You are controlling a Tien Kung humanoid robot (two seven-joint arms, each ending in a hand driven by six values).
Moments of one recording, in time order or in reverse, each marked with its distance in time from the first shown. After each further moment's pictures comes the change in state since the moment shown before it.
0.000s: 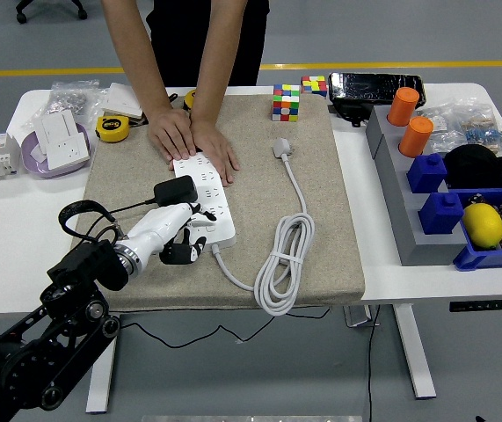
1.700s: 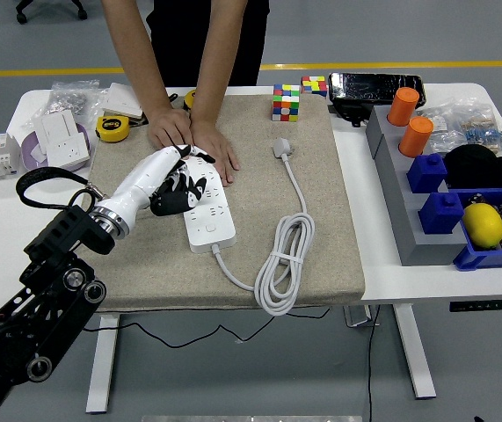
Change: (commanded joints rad) left arm -0.052 -0.031 -0.137 -0.017 -0.245 0.158 -0.158; right arm 0.003 0.003 -0.011 0.000 0.009 0.000 0.000
